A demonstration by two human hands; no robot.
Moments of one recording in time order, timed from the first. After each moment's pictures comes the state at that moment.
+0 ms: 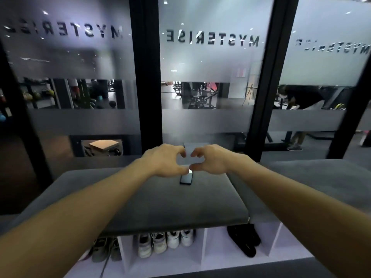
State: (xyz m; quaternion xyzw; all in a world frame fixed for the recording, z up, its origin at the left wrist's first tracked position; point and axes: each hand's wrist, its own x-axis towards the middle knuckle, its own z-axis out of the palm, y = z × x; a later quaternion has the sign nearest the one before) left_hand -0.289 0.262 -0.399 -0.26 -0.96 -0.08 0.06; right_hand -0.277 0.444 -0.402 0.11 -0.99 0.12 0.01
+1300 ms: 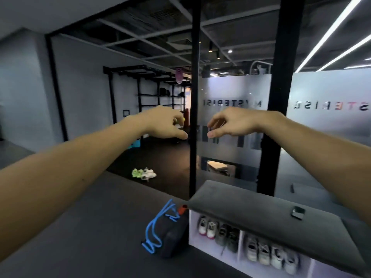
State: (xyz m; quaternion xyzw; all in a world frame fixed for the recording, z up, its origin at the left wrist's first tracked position) left_hand 0.294 -0.149 -0.015 -0.02 -0.99 0.01 0.15; right_hand 0.204 0.068 -0.005 0.44 -0.89 0.12 0.04
